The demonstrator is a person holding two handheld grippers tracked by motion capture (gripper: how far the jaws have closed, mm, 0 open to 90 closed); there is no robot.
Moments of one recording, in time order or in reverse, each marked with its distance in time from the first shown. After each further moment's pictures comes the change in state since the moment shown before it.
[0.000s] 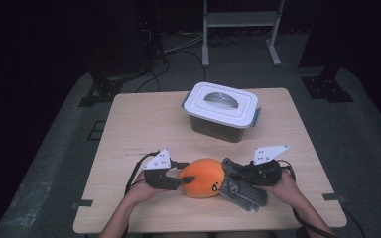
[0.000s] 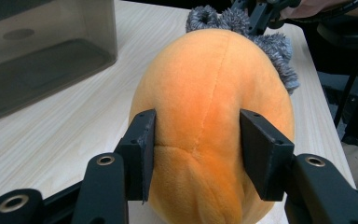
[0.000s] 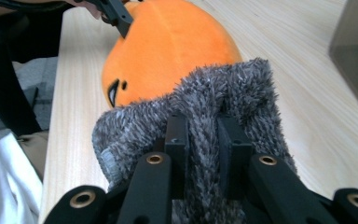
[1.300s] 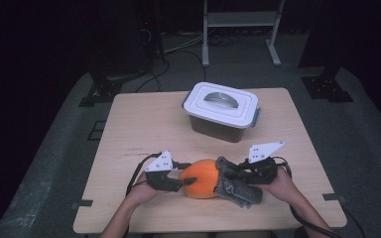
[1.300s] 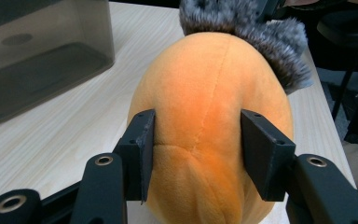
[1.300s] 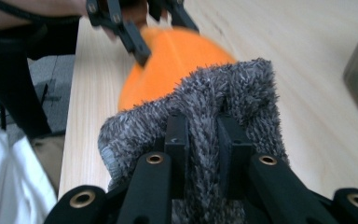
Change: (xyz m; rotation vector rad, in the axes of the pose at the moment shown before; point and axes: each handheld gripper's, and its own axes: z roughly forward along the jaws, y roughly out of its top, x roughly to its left) left arm -0.008 0.005 0.005 0.005 0.001 0.037; right arm 0.007 0.018 0.003 0.018 0.036 -0.044
